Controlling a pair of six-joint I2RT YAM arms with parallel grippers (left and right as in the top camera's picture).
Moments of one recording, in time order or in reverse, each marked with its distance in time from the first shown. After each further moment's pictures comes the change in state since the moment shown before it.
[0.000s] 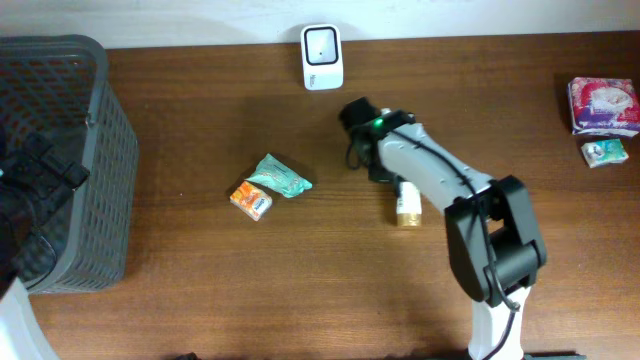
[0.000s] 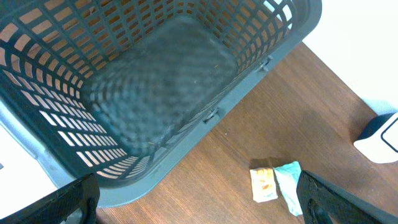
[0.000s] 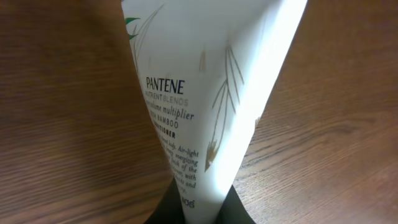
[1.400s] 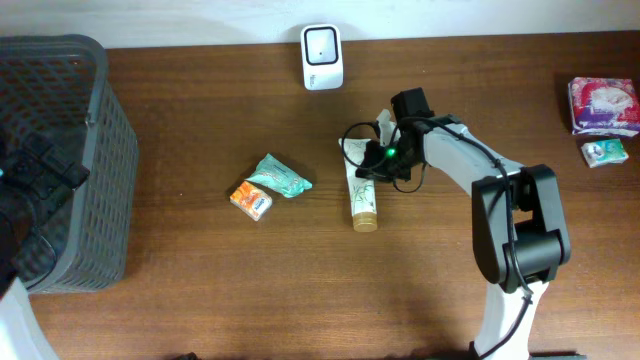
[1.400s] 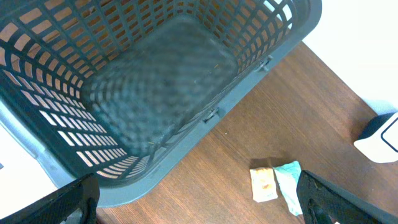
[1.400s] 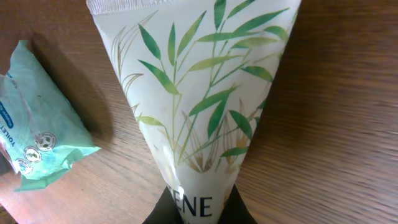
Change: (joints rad) left arm 0.000 0.000 0.000 0.000 0.000 0.000; right arm -0.229 0.015 -0.143 0.380 -1.075 -0.262
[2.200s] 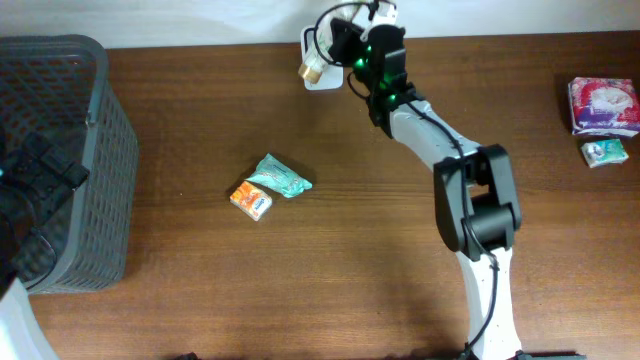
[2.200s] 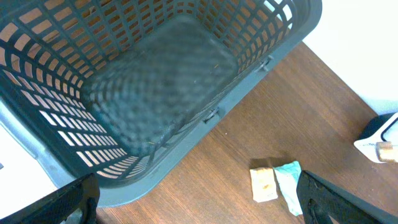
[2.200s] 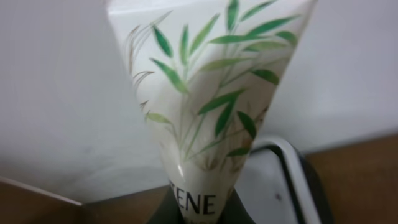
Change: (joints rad) left arm 0.000 0.000 0.000 0.000 0.000 0.000; right arm 0.065 0.298 0.400 1.047 0.398 0.470
